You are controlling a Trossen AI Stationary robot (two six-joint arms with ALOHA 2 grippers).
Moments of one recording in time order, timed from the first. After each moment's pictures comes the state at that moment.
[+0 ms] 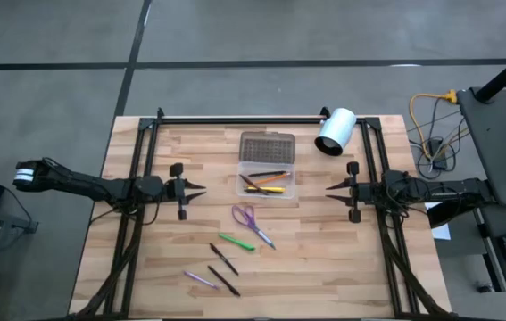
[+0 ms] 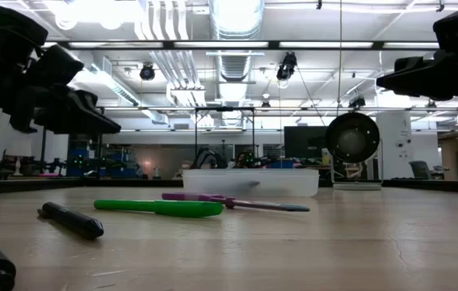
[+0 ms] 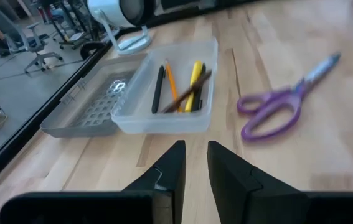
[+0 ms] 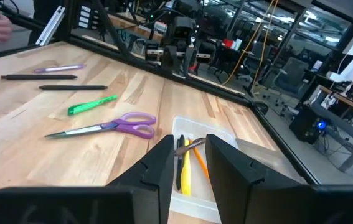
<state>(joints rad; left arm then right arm) -0.03 0.65 0.02 0.35 -0.25 0.18 0.03 0.09 0.02 -0.02 0.03 -0.31</state>
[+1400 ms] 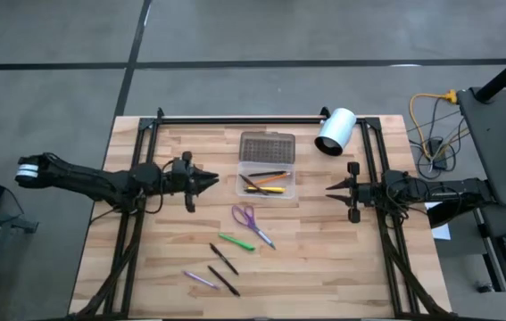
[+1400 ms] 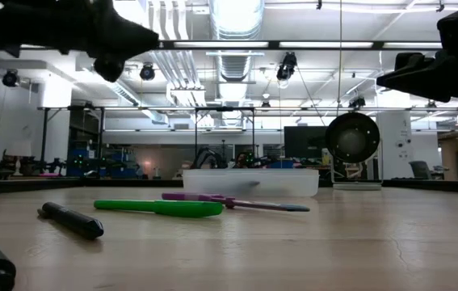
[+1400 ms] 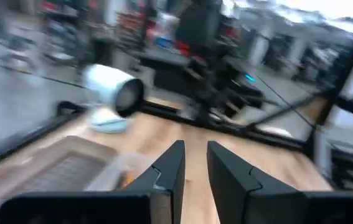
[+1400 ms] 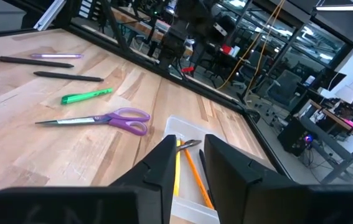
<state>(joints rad) -0.03 0.82 0.34 0.49 -0.17 -0.21 0.03 0.09 0.02 -0.02 0.03 -0.42</state>
